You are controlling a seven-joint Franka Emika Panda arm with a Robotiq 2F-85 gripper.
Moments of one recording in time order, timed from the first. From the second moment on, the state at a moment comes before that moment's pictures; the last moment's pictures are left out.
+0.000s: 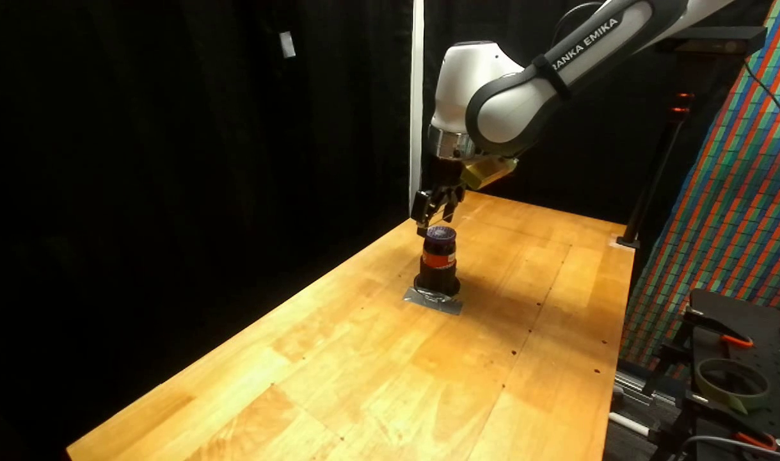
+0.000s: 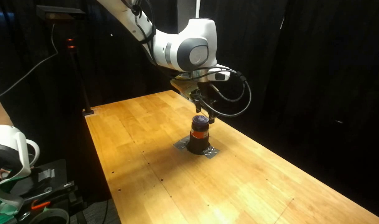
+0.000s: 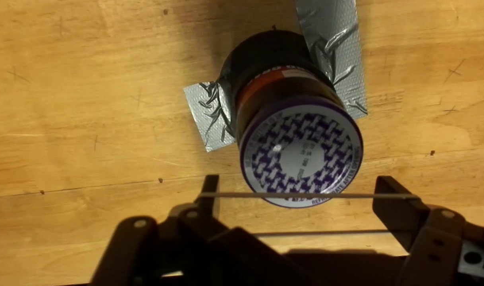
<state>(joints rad) 0.11 0.51 0.06 -1.77 -0.11 2.45 0.27</state>
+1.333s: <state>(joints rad) 0.10 0.57 0.06 -1.77 -0.04 2.50 0.25</state>
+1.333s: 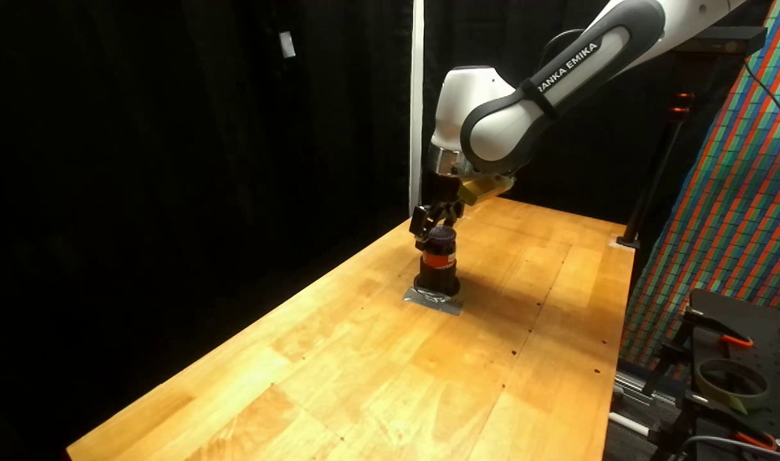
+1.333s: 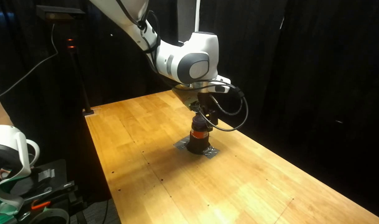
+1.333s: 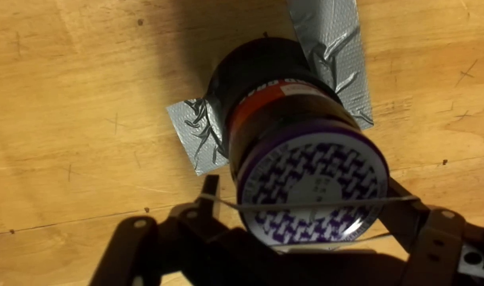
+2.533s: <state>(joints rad) 0.10 0.58 0.05 -1.76 -0.02 2.41 0.23</state>
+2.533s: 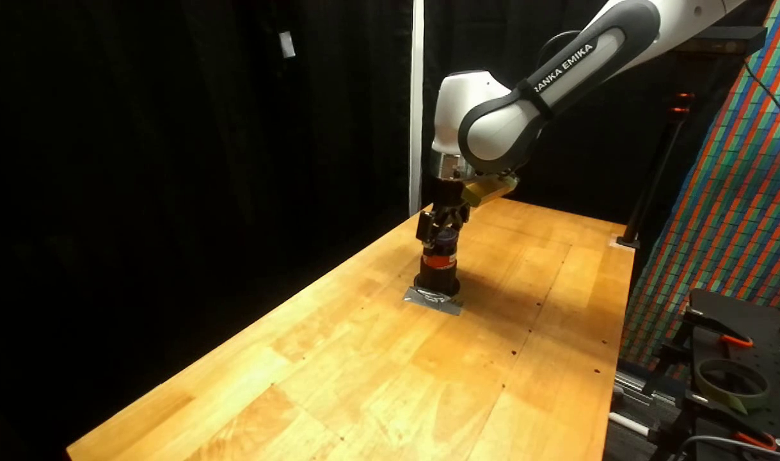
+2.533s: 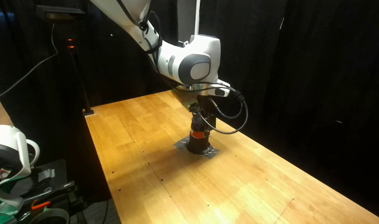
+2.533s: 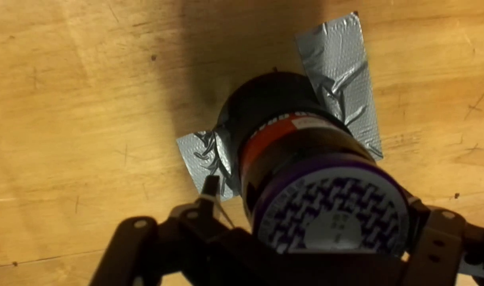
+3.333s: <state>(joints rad) 0.09 0.54 0.06 -1.79 0.06 2.28 0.13</state>
